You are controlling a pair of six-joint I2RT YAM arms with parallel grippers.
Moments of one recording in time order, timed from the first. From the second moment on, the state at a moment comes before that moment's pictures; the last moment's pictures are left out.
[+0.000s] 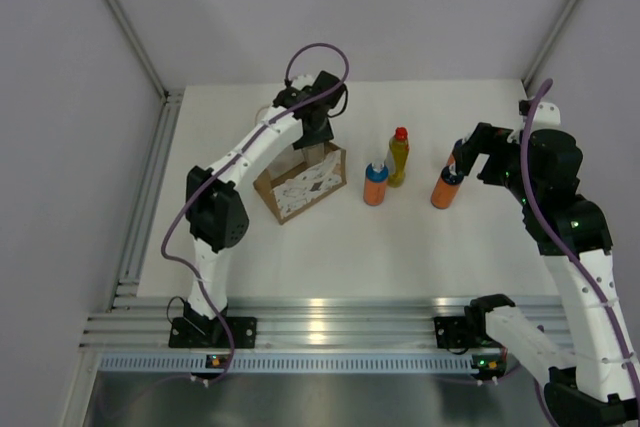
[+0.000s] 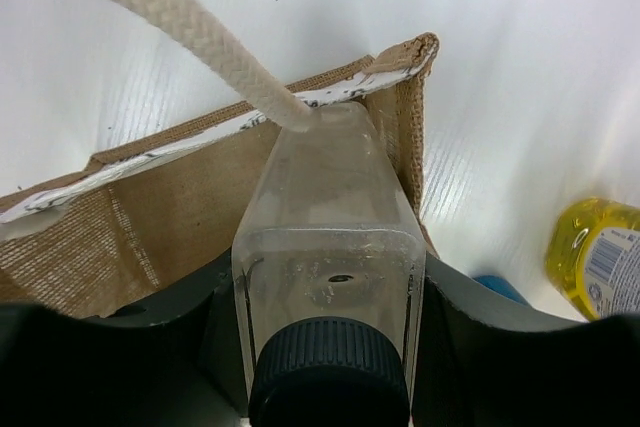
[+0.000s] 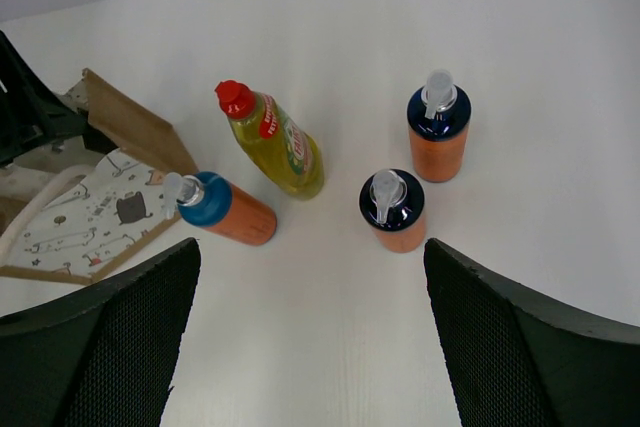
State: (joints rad) left arm -0.60 2.08 2.08 -1.07 -0.46 -0.83; right arm 0.19 0.84 1.23 -0.75 0.06 0.30
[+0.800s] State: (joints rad) left arm -0.53 1.76 2.13 -1.12 -0.29 -0.76; right arm 0.19 0.84 1.23 -0.75 0.06 0.30
